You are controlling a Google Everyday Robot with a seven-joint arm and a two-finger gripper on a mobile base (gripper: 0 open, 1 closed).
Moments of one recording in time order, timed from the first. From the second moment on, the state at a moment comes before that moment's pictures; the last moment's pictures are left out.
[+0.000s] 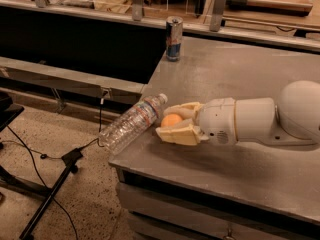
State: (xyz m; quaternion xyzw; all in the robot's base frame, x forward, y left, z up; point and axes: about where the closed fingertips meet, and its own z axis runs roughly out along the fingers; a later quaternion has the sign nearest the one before) arm 0.454 -0.027 0.855 -0.48 0.68 0.34 0.45
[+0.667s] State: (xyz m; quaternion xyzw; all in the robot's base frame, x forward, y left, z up) arm 0.453 -0.023 0.856 -0.48 0.67 0.34 0.45
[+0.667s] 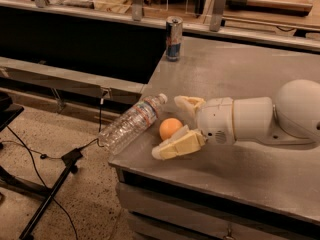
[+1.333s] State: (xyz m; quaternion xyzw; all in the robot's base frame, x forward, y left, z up) arm 0.458 -0.044 0.869 -0.49 0.66 0.33 0.47
